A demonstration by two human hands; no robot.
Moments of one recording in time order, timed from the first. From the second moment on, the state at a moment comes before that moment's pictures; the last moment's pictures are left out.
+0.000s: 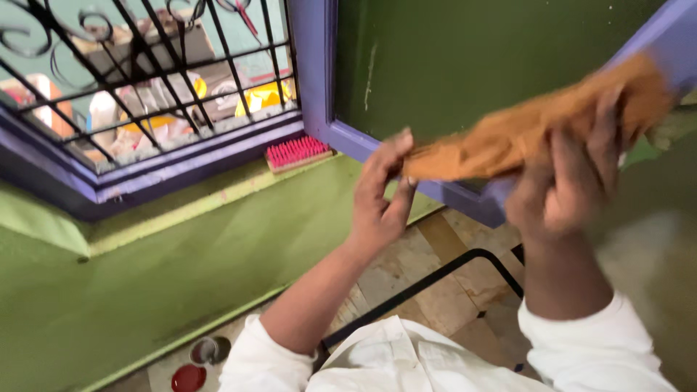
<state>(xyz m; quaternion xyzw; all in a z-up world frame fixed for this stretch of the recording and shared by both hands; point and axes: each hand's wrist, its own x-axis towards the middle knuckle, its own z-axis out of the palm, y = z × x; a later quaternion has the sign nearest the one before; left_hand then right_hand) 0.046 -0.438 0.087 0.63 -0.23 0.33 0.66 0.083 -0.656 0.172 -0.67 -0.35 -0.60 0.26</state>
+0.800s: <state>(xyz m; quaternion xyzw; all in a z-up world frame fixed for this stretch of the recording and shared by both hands) 0.119 -0.395 -0.047 0.63 -0.24 0.07 0.74 0.132 -0.561 0.016 -0.85 -0.35 -0.39 0.04</state>
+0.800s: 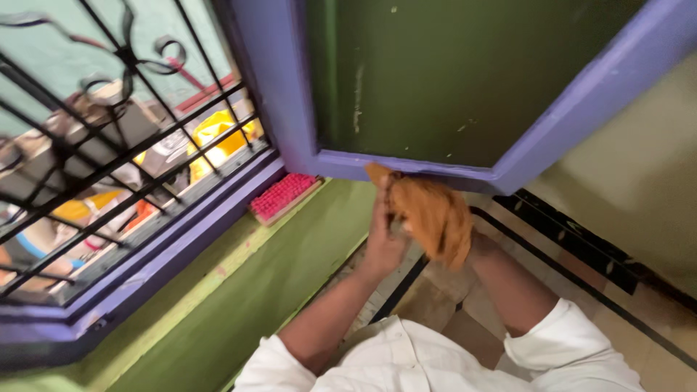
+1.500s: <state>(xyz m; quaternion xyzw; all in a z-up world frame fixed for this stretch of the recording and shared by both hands) 0.072 -0.494 -0.077 0.51 -0.08 0.05 0.86 0.099 -0.655 -0.029 -0.53 -0.36 -0.10 0.76</state>
